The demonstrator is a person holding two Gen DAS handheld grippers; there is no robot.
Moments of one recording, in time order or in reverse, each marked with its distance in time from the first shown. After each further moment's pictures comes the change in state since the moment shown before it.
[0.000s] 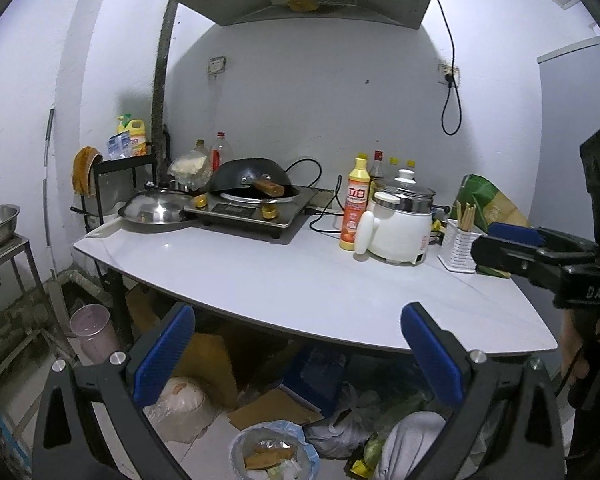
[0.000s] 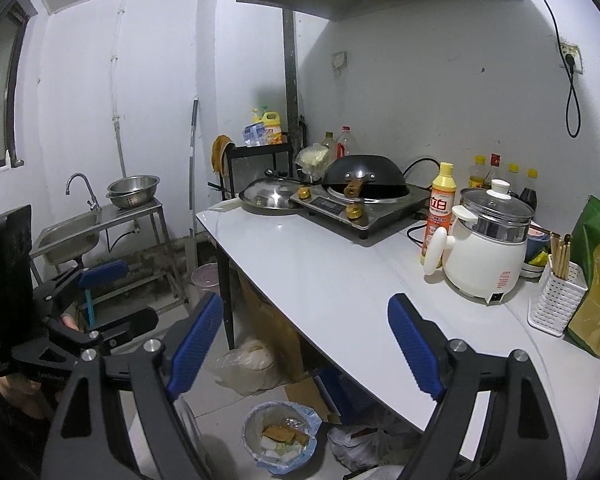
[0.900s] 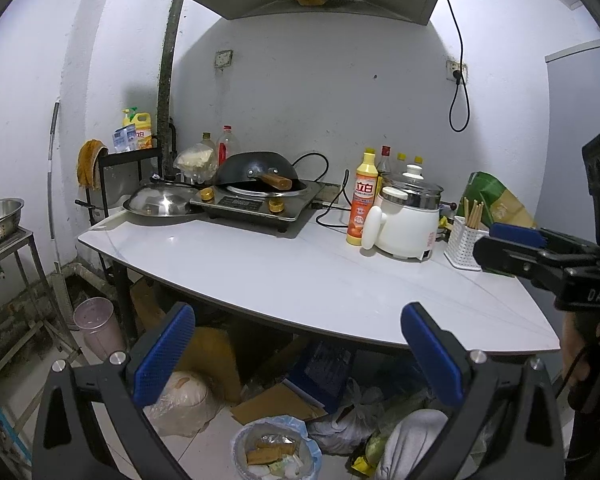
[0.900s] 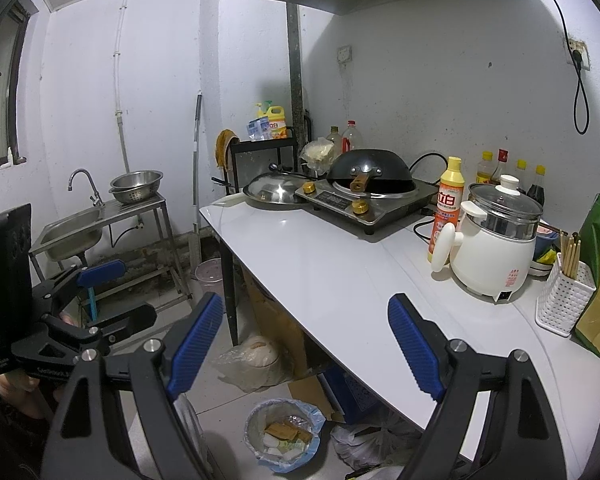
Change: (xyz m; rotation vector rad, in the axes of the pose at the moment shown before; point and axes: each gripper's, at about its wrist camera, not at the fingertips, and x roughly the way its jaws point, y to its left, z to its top) left arm 0.004 0.007 0.000 -0.011 0.018 0.015; right arm 0.009 0.004 0.001 -0.001 0.015 0.009
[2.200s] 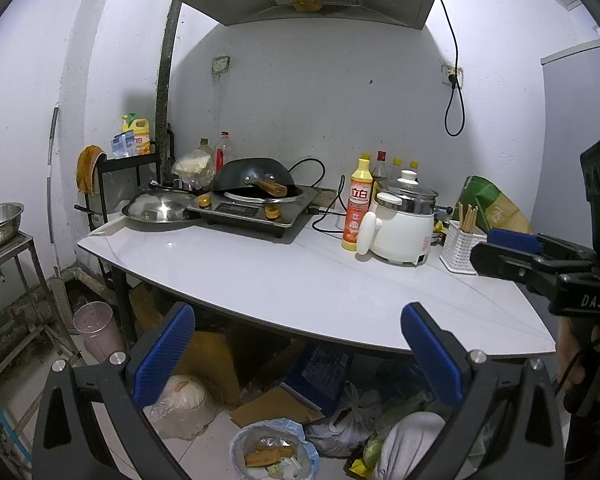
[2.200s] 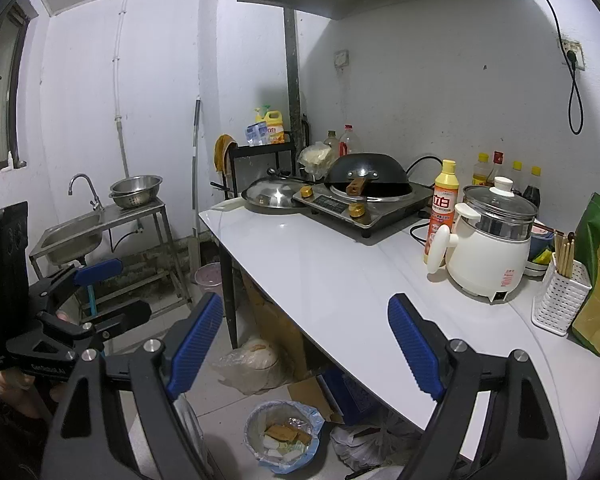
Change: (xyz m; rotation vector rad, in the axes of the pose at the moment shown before) left arm -0.008 -0.004 0.002 0.011 -0.011 -0.010; right arm -0.007 -0.003 0.001 0.009 -0.014 -0.005
